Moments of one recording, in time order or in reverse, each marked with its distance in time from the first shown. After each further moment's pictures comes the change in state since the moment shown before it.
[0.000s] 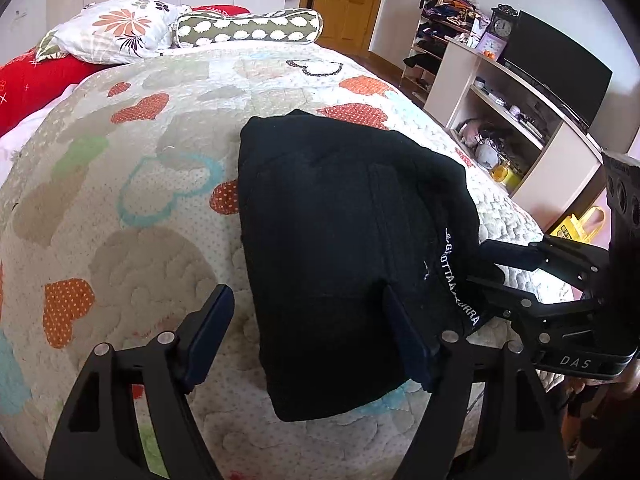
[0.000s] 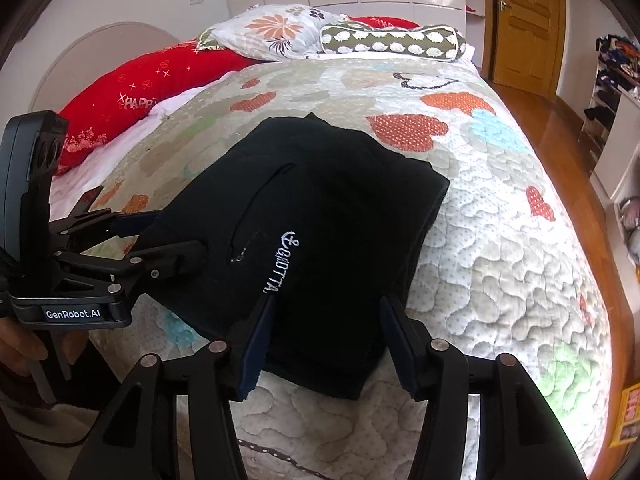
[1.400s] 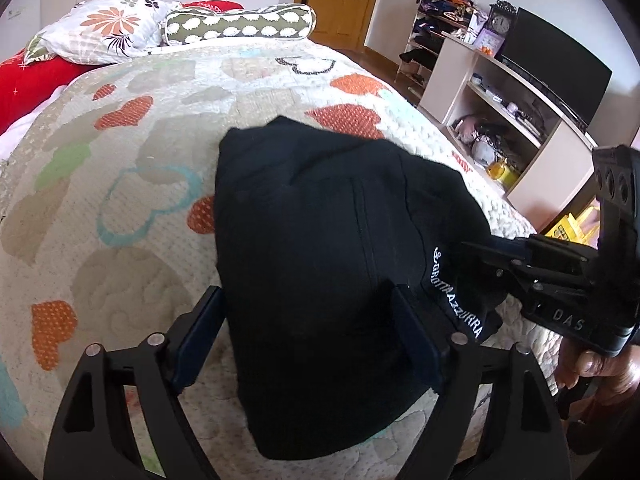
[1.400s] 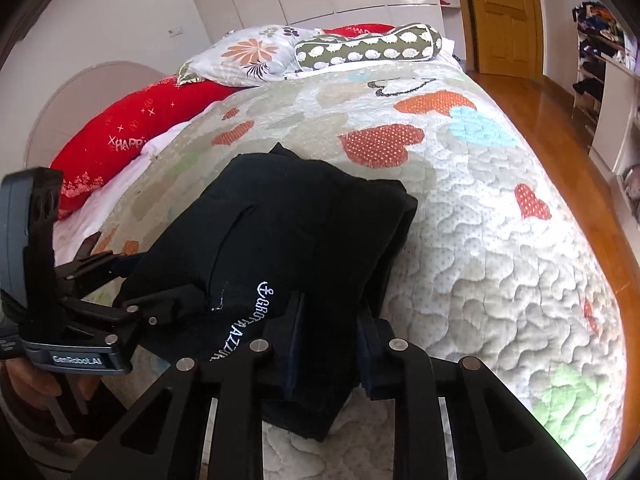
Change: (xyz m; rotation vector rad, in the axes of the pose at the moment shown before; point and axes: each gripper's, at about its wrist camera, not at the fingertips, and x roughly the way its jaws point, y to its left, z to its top) left arm 0.013 -0.010 0.012 0.008 0.023 -0.021; right arm 0.009 -0.035 0.016 0.120 -0.050 0.041
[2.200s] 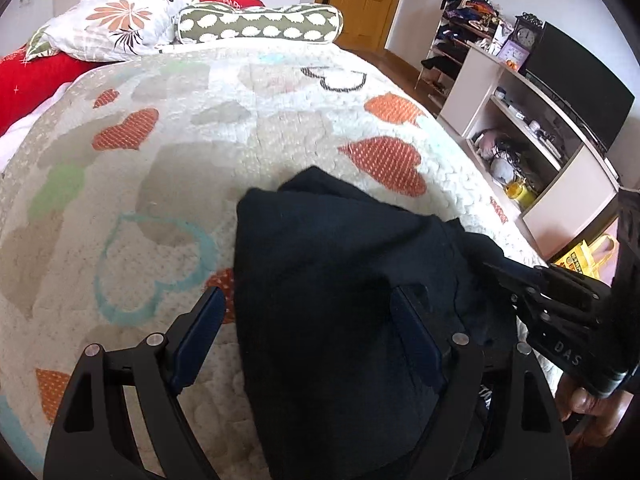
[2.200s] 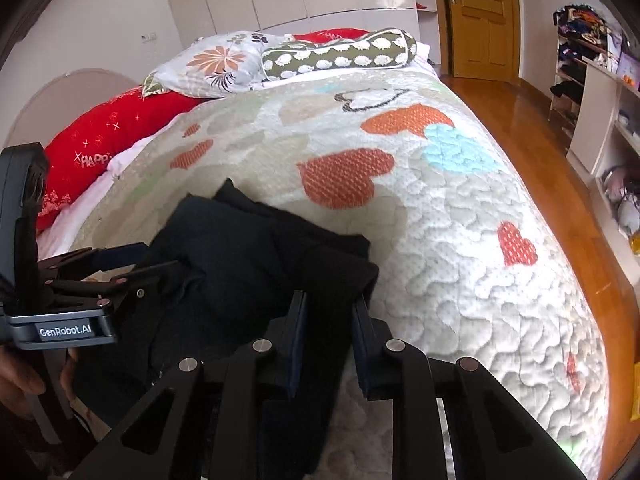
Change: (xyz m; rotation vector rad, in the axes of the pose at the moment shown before) left arm 0.032 0.019 0.053 -0.054 0.011 0.047; right arm 0.027 -0.020 0.035 0.034 -0.018 -0.108
